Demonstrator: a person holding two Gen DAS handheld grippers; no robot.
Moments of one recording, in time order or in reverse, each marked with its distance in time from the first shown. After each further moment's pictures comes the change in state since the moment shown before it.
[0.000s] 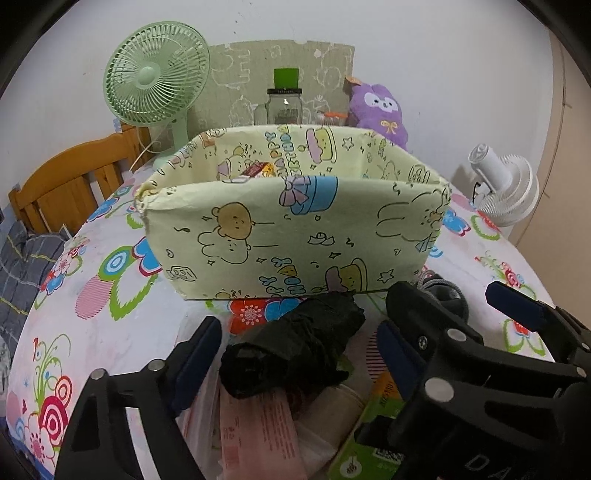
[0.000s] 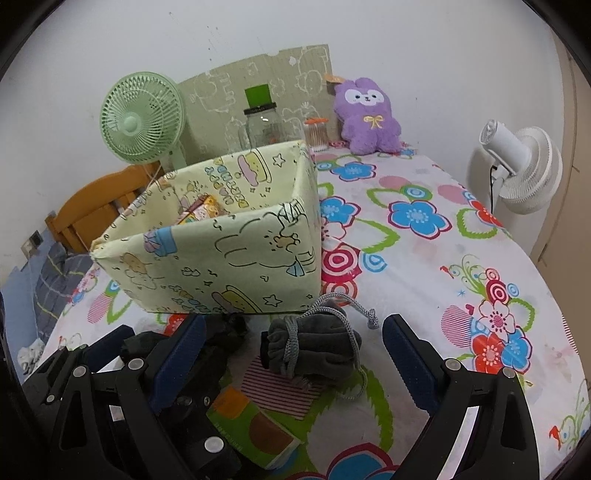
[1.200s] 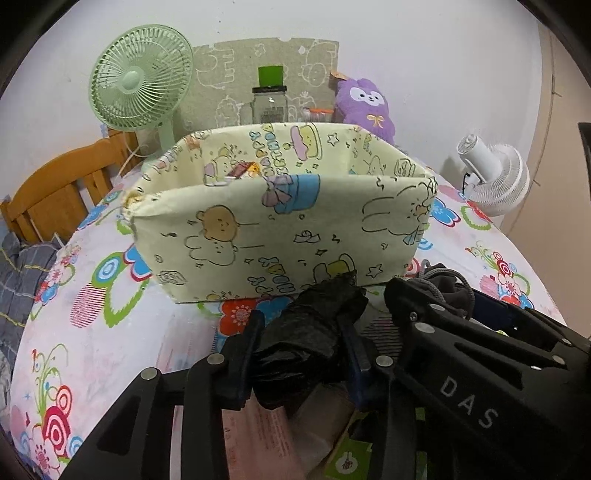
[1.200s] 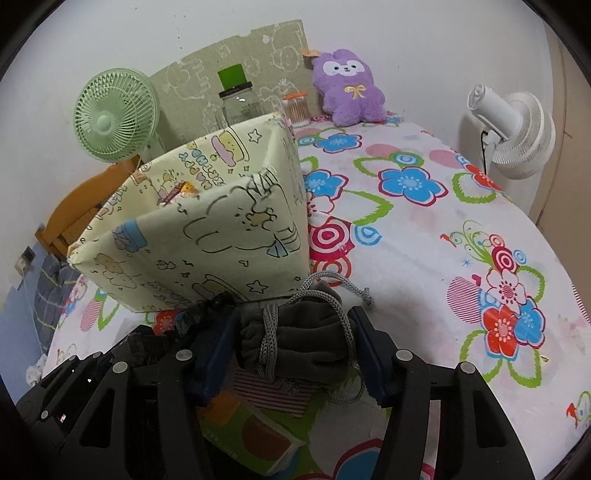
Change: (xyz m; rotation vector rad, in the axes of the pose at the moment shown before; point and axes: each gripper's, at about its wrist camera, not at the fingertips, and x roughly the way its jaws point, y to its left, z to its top) left arm -0.003 -0.002 0.003 0.039 0.006 -0.028; right arm 0.009 -0.005 -0.001 0.092 0.061 -0.015
